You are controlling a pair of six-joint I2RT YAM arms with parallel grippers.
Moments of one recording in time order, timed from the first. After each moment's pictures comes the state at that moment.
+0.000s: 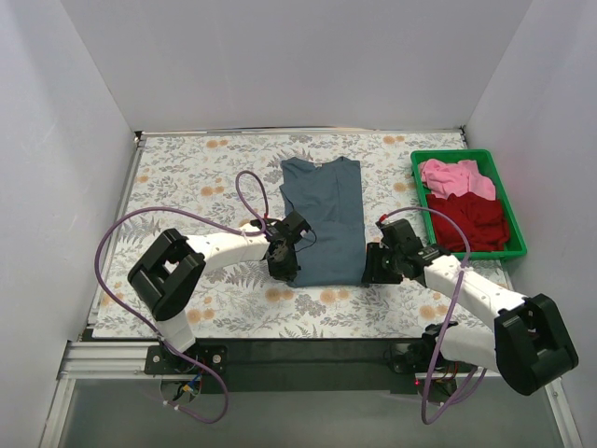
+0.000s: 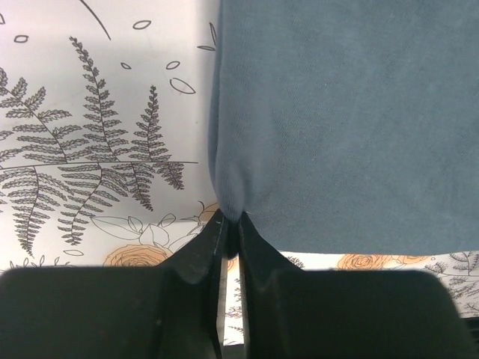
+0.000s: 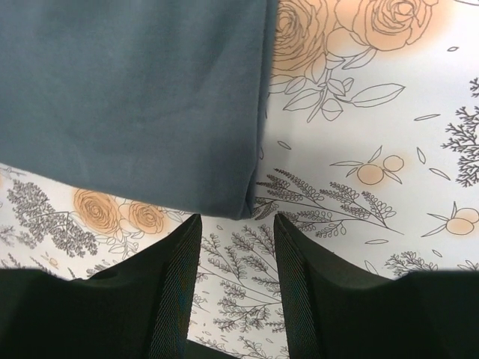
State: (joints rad) left arm -0.83 1.74 1.06 -0.62 -0.09 -0.97; right arm 0.50 1.16 0.56 -0.45 -0.12 0.47
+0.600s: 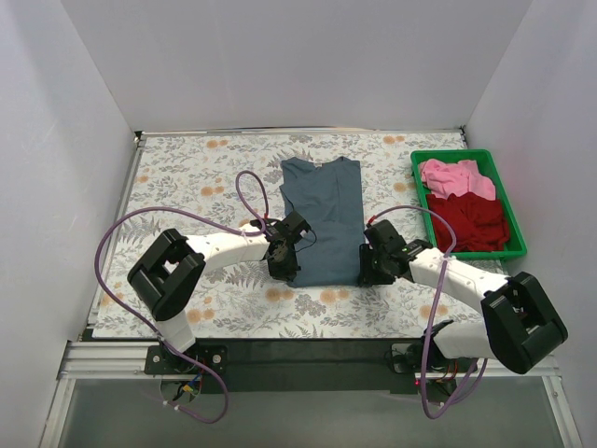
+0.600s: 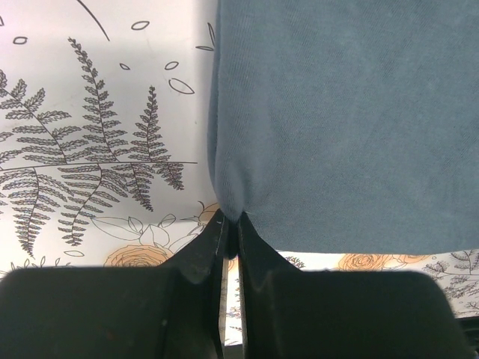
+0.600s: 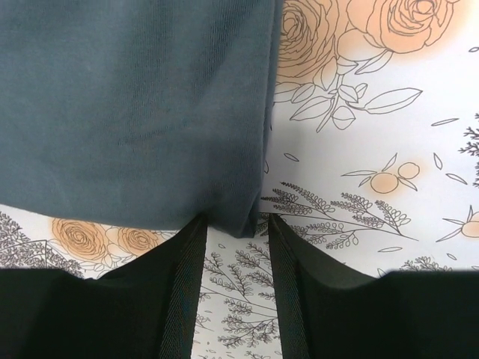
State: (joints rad) left arm -0.83 1.73 1.05 -0.62 -0.09 -0.97; right arm 0.60 1.28 0.61 -0.46 0.01 0.55
